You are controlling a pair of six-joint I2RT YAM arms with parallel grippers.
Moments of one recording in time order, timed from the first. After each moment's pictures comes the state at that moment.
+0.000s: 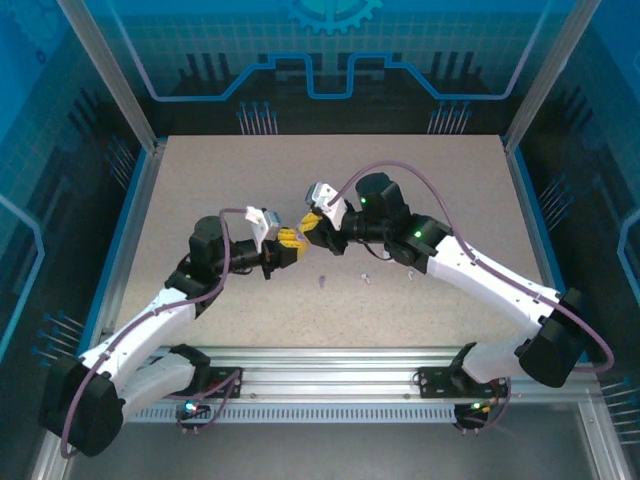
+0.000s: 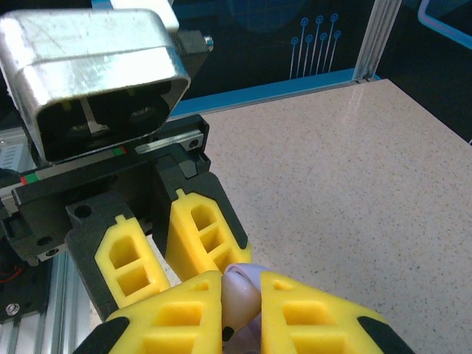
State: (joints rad) left arm -0.39 0.99 0.58 0.23 0.75 -0.07; right arm 0.78 1.36 1.22 -0.30 -0.40 -0.19
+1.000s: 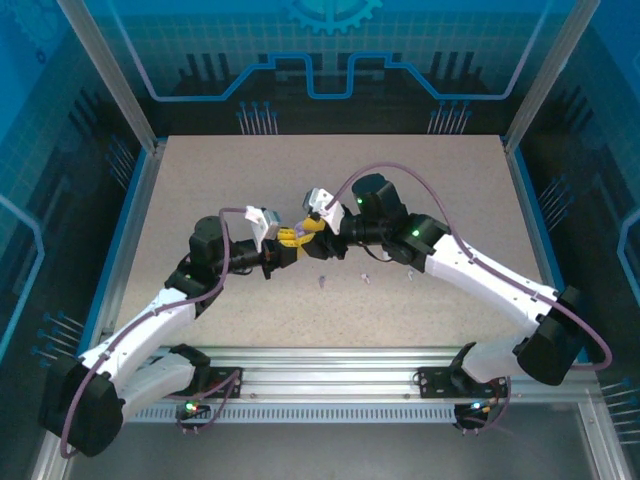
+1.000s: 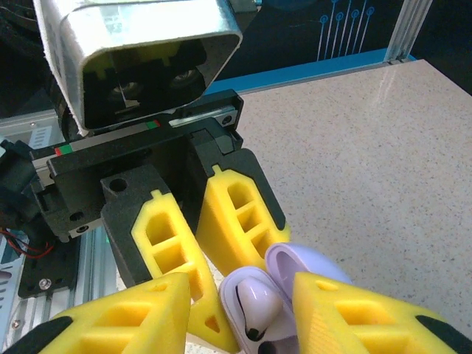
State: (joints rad) left arm -0.40 0.98 0.58 0.23 0.74 -0.08; right arm 0.78 1.37 1.24 -0.36 -0.45 -0.19
